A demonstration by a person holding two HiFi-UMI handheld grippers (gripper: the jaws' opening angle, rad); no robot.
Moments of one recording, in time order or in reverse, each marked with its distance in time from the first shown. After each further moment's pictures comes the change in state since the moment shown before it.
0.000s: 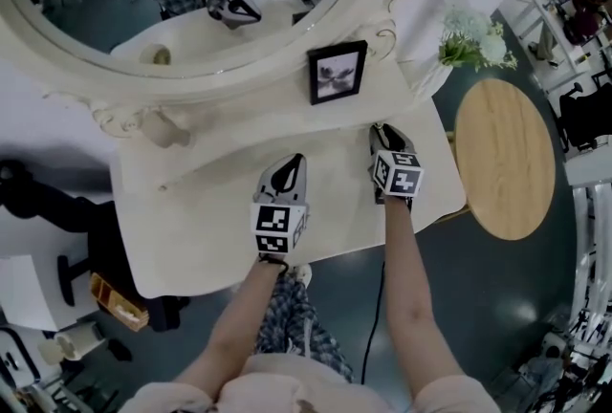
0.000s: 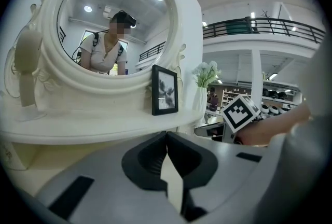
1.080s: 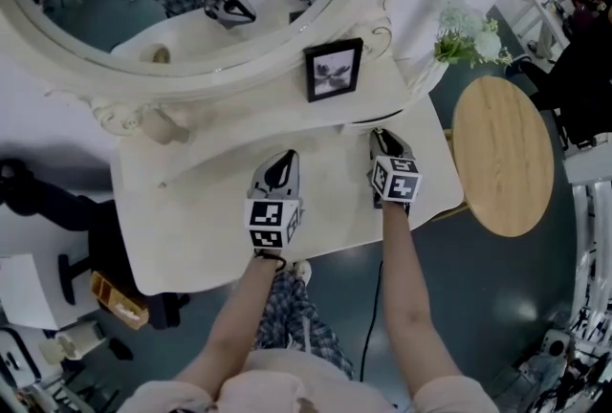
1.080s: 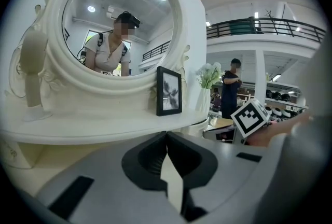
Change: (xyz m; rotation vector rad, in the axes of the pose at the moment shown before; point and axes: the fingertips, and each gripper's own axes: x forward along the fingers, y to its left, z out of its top) left arm -0.006 0.008 0.003 -0.022 0.003 0.024; right arm -0.018 0.001 -0.012 0.008 0.004 -0.010
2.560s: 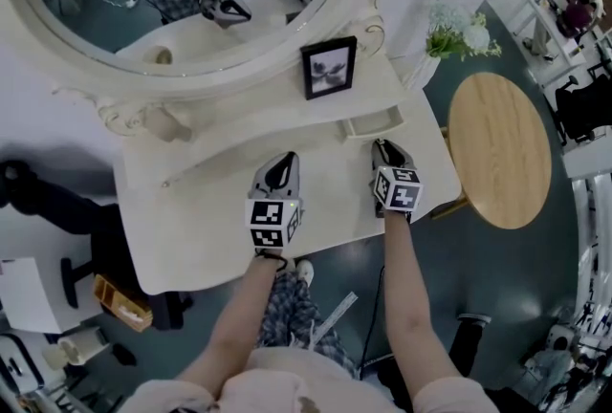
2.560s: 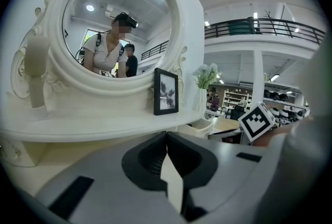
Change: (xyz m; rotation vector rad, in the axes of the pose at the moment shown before) left arm -0.014 -0.008 -0.002 0.004 0.007 -0.013; right arm -0.033 -0.003 -0.023 0.024 0.005 -0.020
